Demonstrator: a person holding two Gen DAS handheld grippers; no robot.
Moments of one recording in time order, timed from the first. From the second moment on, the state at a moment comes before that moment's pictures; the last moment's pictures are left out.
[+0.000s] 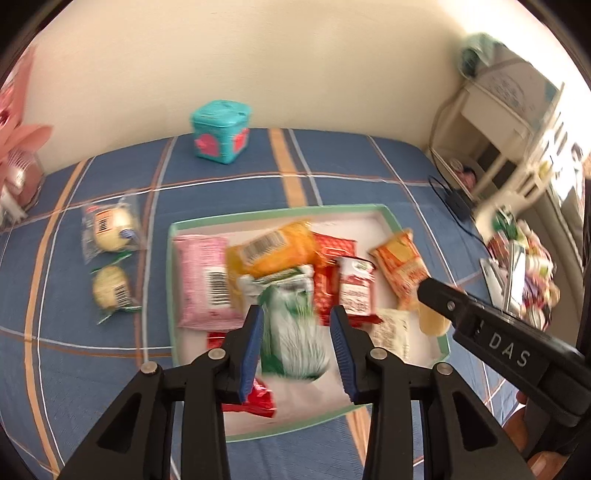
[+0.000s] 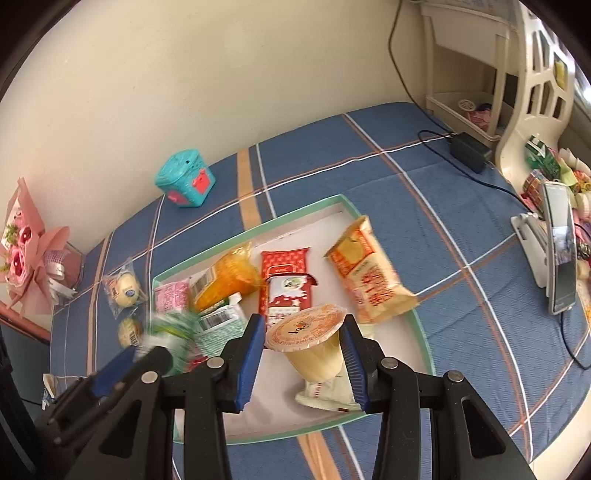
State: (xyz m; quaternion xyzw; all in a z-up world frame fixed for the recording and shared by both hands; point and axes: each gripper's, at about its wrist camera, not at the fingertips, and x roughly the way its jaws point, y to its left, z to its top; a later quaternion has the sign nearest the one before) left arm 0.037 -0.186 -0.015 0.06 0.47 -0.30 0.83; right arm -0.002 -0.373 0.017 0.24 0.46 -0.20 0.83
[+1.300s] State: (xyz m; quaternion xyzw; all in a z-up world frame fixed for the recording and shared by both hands) left arm 0.075 -0.147 -0.053 0.02 0.53 -0.22 0.82; right arm 0.028 -0.340 -0.058 0.22 0.58 -0.14 0.77
